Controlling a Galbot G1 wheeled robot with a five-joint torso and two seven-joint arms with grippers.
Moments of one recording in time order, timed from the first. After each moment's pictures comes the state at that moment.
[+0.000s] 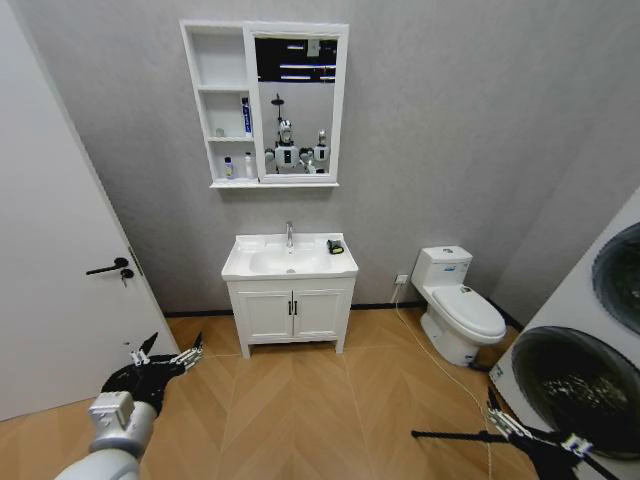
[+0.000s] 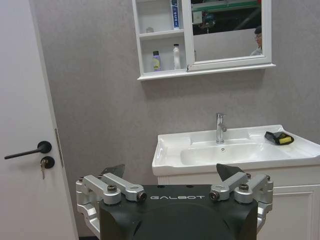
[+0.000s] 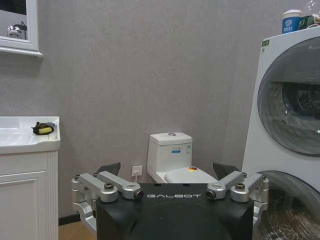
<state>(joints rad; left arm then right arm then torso) 1.77 -1.03 -0.77 -2.41 -0.51 0.26 -0.33 -2.18 1.29 0.92 2.34 0.45 0.13 0.35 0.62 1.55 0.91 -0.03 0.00</state>
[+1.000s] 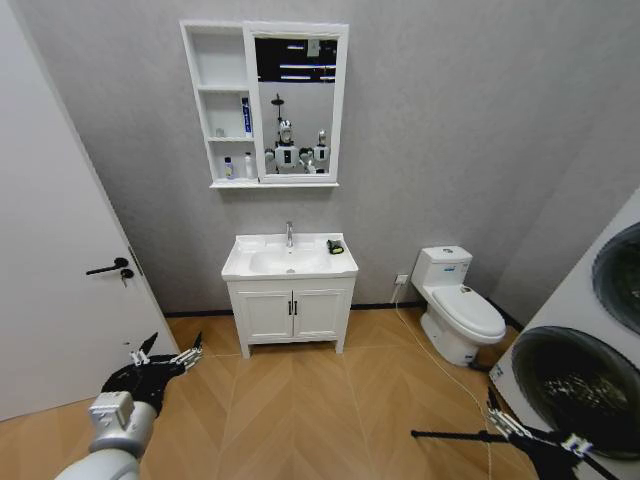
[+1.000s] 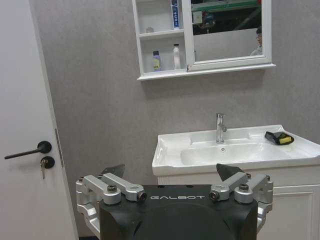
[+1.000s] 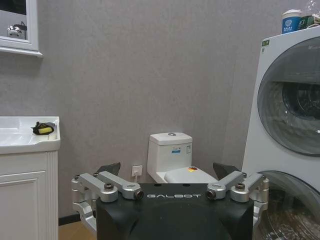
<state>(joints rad) 1.77 -1.03 -0.77 -2.41 -0.51 0.26 -0.33 -2.18 1.29 0.92 2.34 0.45 0.13 0.35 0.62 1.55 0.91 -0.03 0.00</state>
